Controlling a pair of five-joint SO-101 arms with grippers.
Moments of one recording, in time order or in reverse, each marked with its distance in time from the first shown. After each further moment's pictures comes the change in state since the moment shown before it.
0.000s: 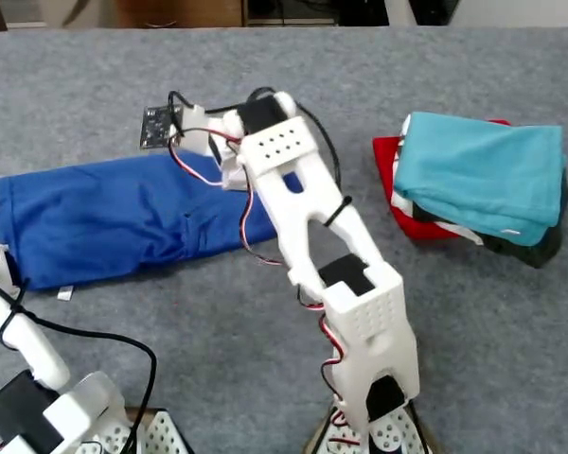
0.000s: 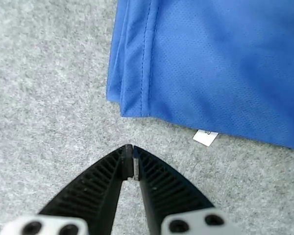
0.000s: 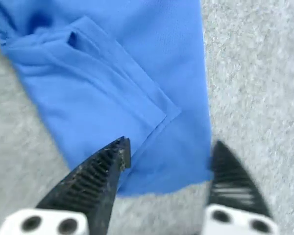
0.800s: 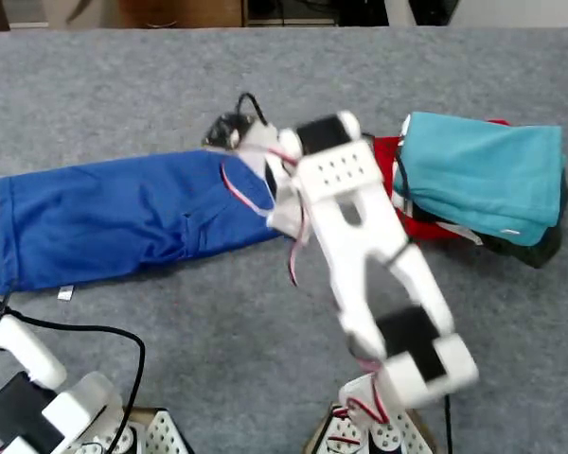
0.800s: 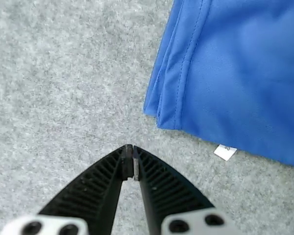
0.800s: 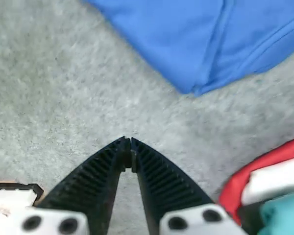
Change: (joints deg) left arm -4.2 0.0 -9.6 4.3 0.1; right arm 6.3 -33.1 42.6 3.9 -19.7
